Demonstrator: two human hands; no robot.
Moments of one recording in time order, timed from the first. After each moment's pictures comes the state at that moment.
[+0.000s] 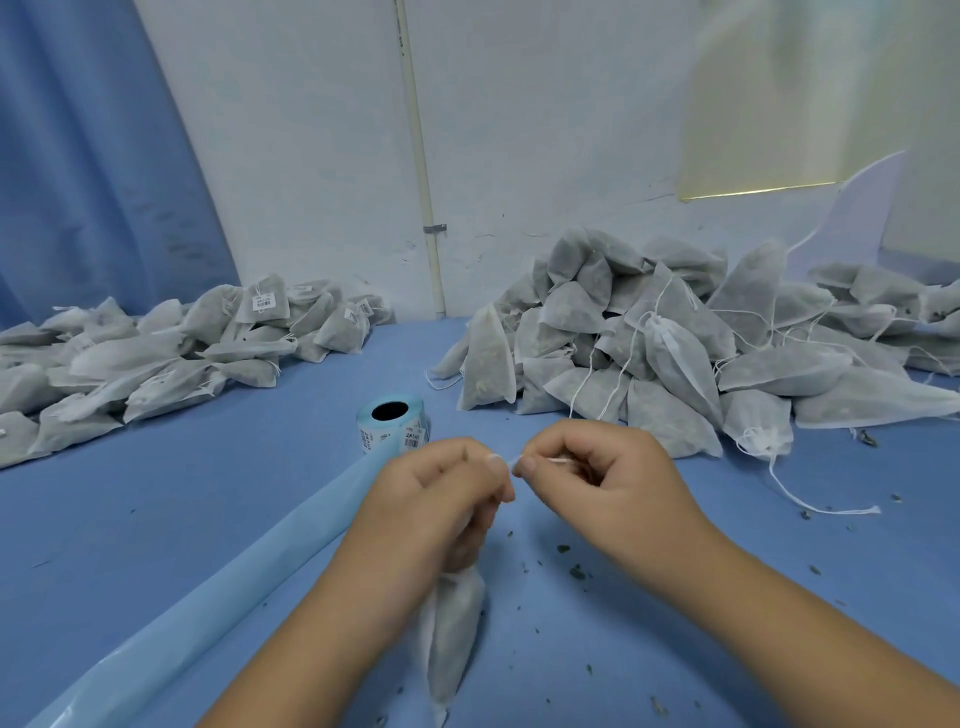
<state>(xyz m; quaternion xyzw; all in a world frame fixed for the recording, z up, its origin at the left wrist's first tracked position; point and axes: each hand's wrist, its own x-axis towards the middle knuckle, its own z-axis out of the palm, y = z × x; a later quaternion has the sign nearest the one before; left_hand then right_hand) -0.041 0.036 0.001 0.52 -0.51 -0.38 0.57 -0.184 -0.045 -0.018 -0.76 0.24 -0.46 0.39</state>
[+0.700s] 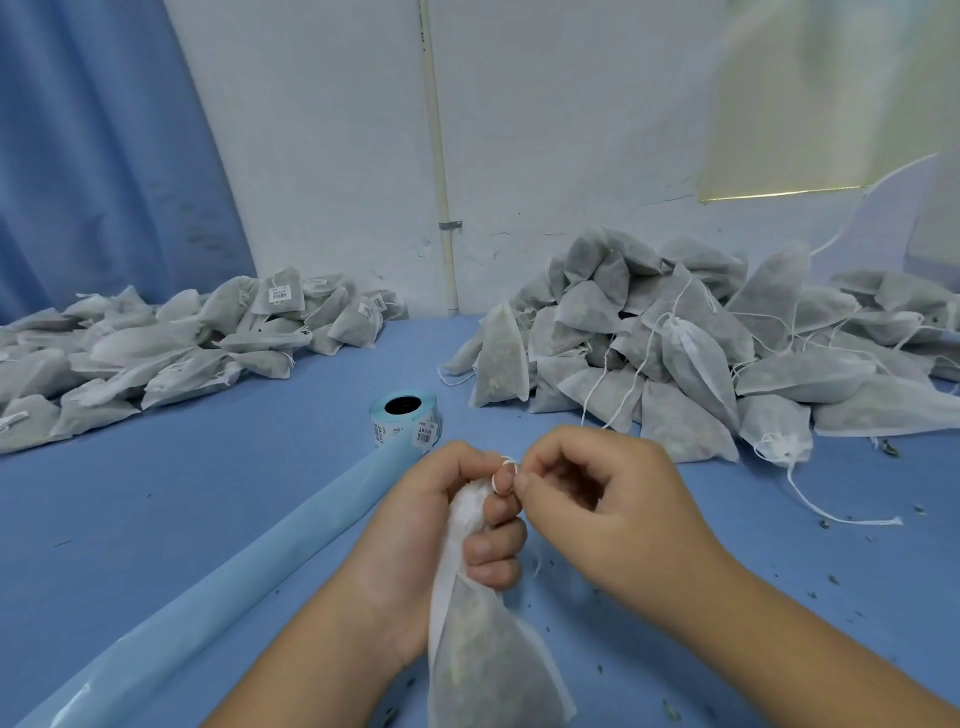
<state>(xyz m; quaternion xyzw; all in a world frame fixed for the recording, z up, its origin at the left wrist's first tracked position) -0.036 0.027 -0.006 0.37 -0.31 -0.68 0.56 -0.175 -0.023 -0.010 -0.79 0.25 -0.47 0.32</state>
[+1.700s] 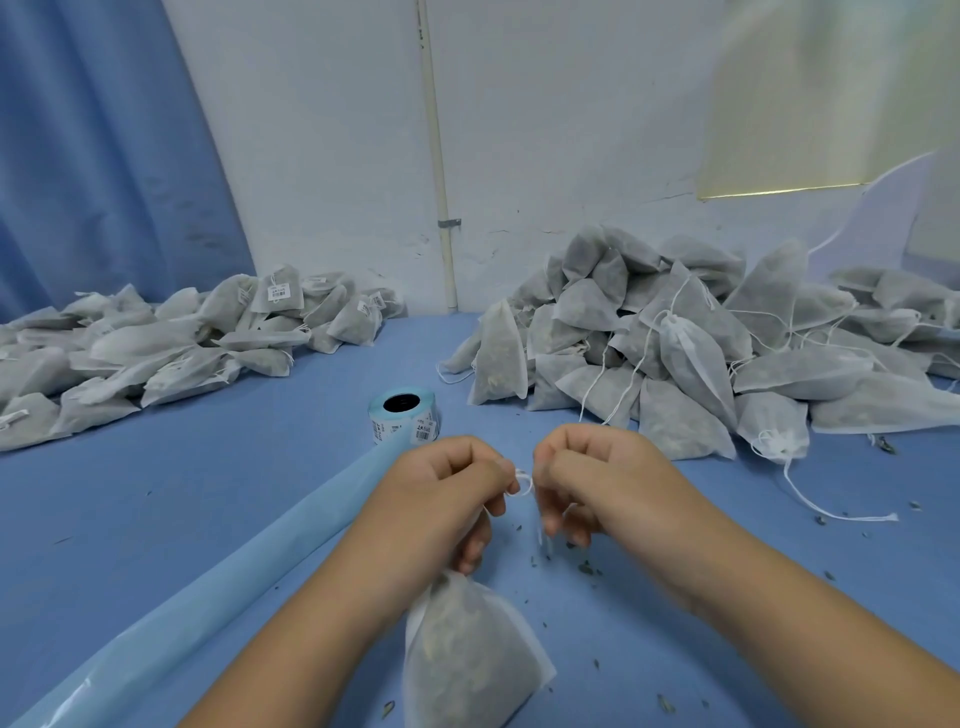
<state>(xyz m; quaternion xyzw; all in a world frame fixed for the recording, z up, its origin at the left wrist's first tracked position) -0.033 0.028 -0.004 0.57 -0.50 -0.39 0.53 -0.181 -0.040 -0.006 -0.70 0.31 -0.33 0.56</state>
